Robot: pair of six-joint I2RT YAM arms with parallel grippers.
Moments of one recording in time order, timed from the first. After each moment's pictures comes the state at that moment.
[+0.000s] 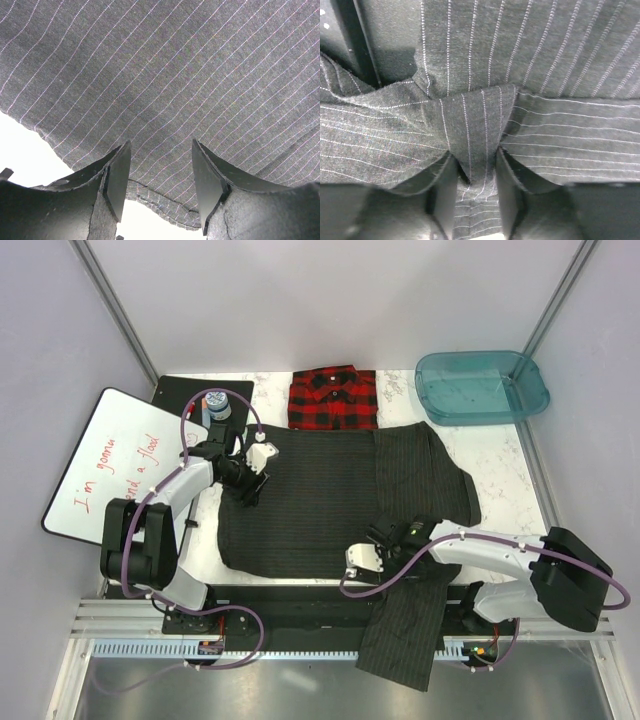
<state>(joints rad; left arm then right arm) -0.16 1.54 0.98 -0.63 0.32 0.62 0.98 1.32 0.66 -0.75 -0.05 -0.66</state>
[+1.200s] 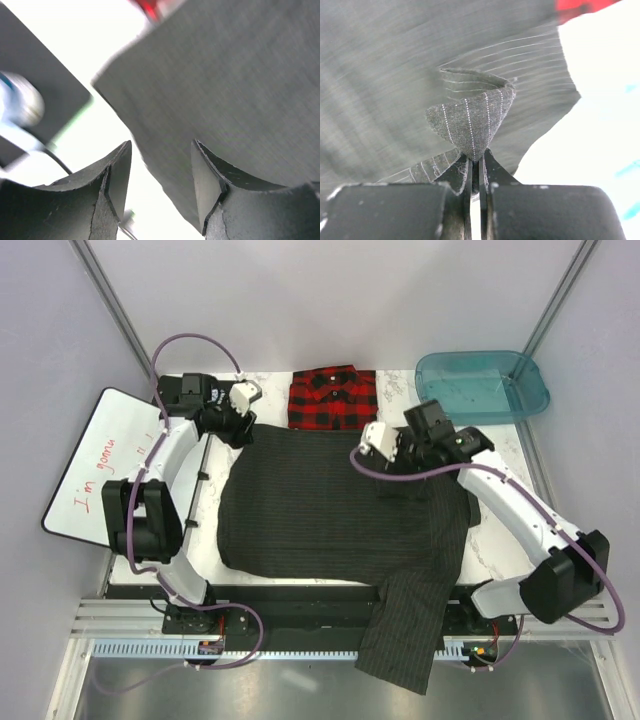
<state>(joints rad) -0.04 1.68 1.36 -0.61 0.46 0.64 0.51 1.35 1.23 -0.88 -0.10 -0.79</state>
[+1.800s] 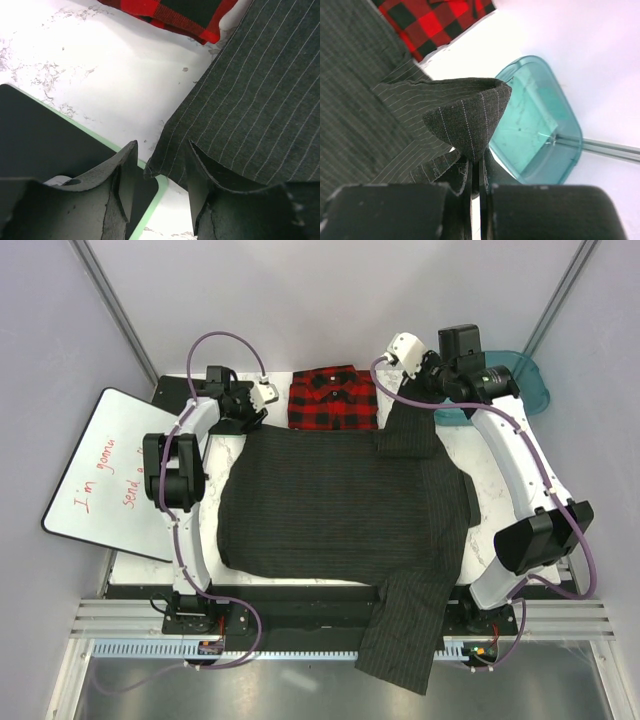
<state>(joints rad) -0.04 2.21 1.78 -0.53 0.54 1.01 0.26 1.66 1.86 -0.86 -0.08 -0.78</state>
